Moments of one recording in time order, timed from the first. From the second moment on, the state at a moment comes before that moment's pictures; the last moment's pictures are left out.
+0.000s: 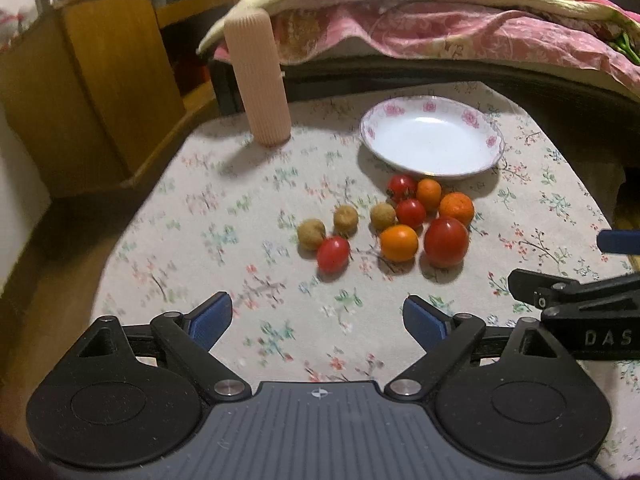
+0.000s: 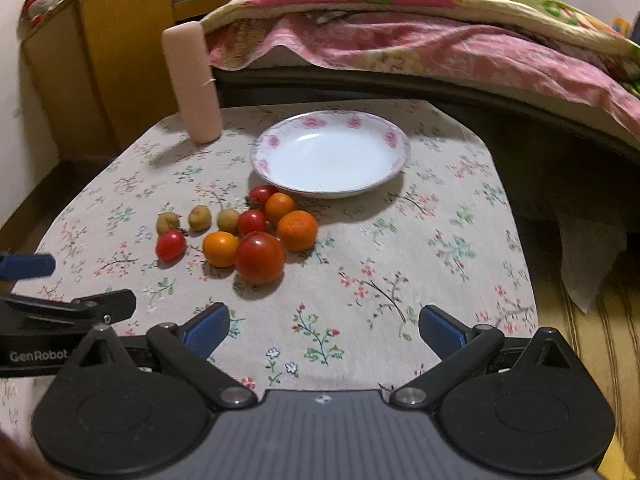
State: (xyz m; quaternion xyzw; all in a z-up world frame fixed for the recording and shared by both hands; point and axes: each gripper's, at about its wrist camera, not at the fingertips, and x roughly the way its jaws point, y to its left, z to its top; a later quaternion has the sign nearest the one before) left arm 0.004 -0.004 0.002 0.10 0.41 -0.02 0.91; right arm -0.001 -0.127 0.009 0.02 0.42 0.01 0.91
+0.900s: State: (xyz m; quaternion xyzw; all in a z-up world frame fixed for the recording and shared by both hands) left arm 0.091 0.020 -0.034 0.09 0.46 -0.13 0.87; right arm 0.108 -0.105 -0.041 0.00 0.52 0.16 0.84
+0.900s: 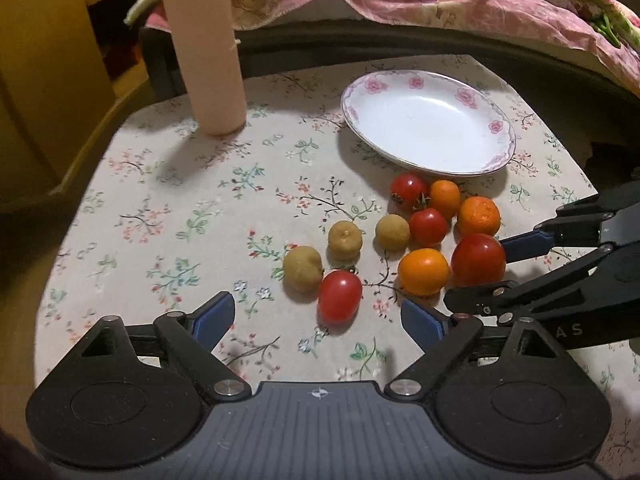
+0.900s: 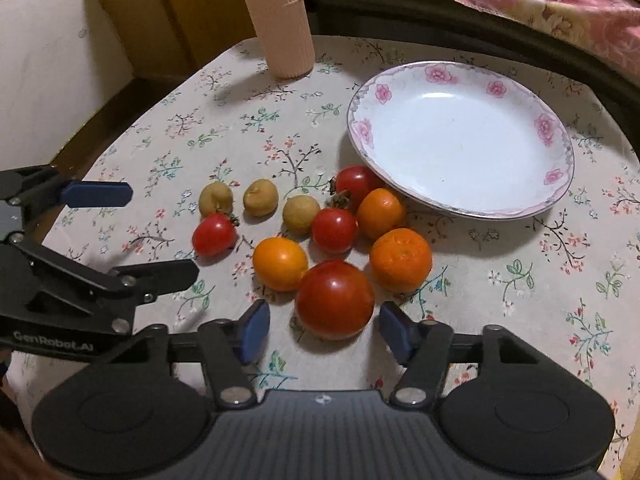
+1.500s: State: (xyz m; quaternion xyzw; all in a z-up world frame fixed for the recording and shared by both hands) left arm 0.106 0.002 -0.054 0.09 0.49 -0.17 0.85; right arm 0.109 -0.122 -0.040 0.03 0.52 0.19 0.83
